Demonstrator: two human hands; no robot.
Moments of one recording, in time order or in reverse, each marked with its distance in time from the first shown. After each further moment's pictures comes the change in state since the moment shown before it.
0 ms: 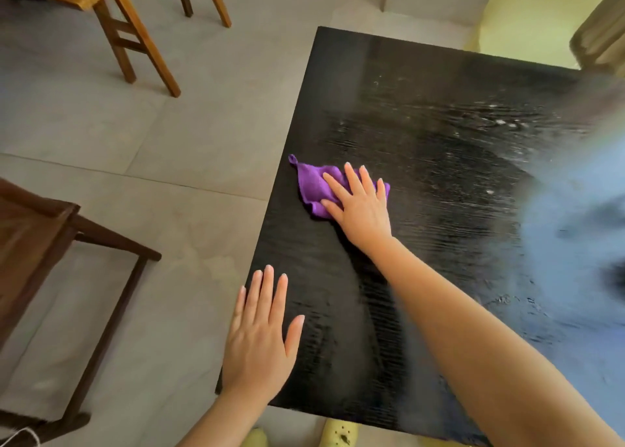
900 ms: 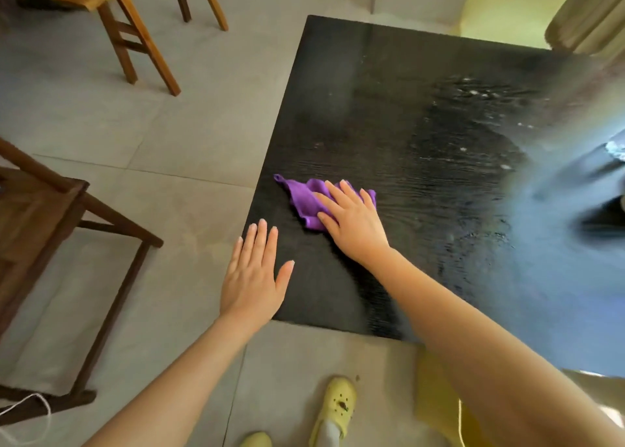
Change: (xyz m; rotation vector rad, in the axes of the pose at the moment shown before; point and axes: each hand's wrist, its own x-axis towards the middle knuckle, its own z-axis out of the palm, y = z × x) left_hand -0.020 -0.003 0.001 0.049 0.032 0.023; right_hand -0.124 -0.014 0.010 0.060 0.016 -0.148
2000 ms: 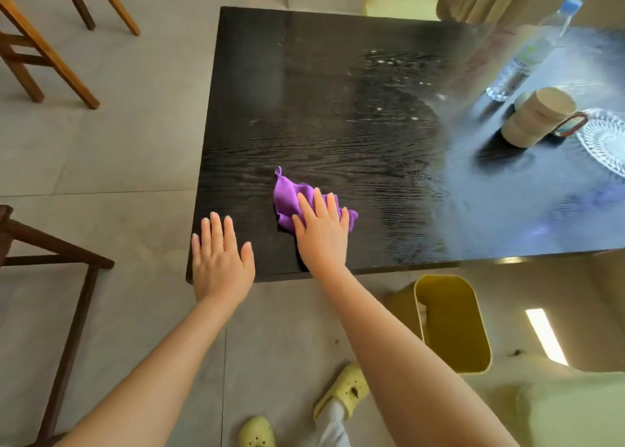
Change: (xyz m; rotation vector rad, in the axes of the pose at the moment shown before) left_hand -0.035 0.020 0.001 -0.097 0.027 -0.046; right_hand -0.098 -0.040 0.028 -0.004 0.230 0.520
